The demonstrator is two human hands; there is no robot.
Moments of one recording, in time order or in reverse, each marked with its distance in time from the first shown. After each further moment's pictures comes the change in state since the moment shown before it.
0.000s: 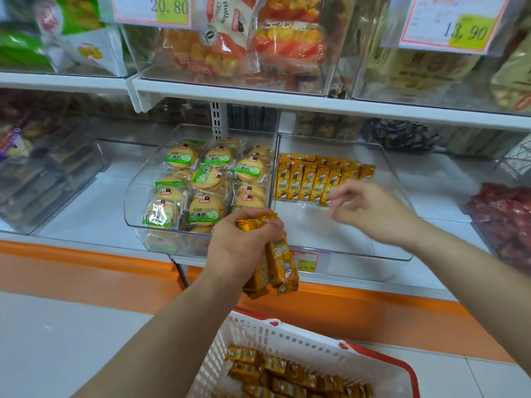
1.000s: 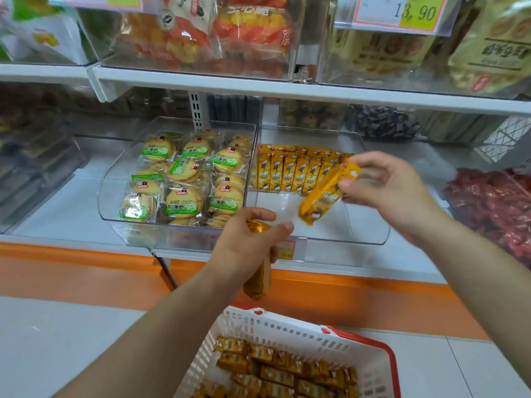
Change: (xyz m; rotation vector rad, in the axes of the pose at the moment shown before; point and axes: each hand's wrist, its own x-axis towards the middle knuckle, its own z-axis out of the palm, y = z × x) left_hand -0.016 -0.005 0.028 0.189 -0.195 -0.034; right_hand -0.032 0.010 -0.031 0.613 0.171 -0.081
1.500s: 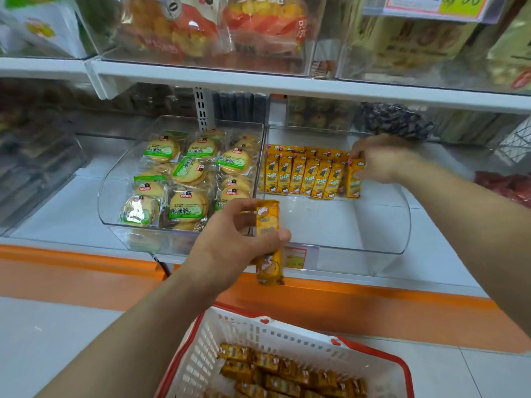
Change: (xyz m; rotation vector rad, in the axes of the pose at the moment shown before) left_hand 0.005 0.005 -0.034 0.029 -0.043 0.113; right_hand 0.143 0.043 -0.037 -1.485 -0.164 -0.046
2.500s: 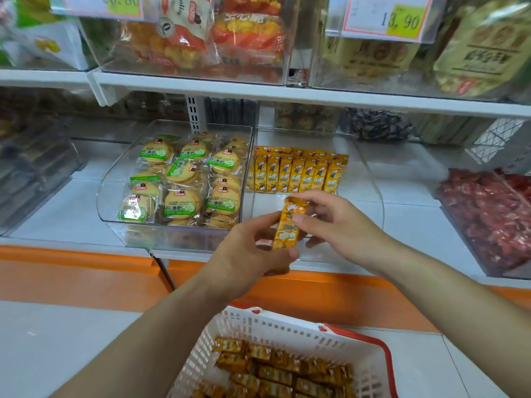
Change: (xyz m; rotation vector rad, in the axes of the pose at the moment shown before) left_hand -0.021 -0.003 0.033 -0.009 -0.203 -0.019; right_hand -0.164 -0.111 -0.019 1.271 -0.150 -0.121
